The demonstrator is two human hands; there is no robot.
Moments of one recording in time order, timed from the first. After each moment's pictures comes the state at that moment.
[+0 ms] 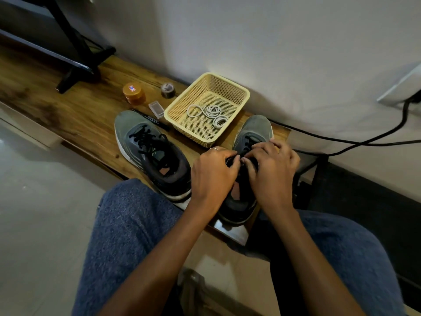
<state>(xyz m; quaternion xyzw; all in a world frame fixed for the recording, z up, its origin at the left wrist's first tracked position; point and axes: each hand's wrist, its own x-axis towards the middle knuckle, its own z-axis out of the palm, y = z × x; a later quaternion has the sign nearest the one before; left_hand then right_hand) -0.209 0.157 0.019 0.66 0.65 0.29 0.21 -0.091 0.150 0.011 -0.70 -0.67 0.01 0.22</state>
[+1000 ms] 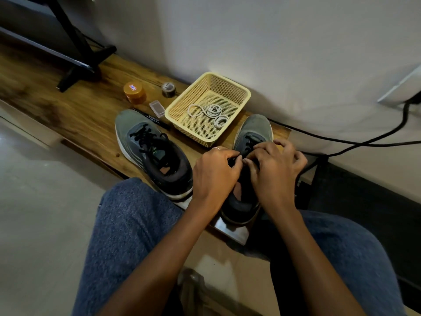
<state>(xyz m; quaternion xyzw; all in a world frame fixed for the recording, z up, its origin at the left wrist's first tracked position) -0.207 0.158 0.017 0.67 0.65 0.29 0.23 -0.087 0.149 0.013 -0.71 -0.67 0.00 0.21</state>
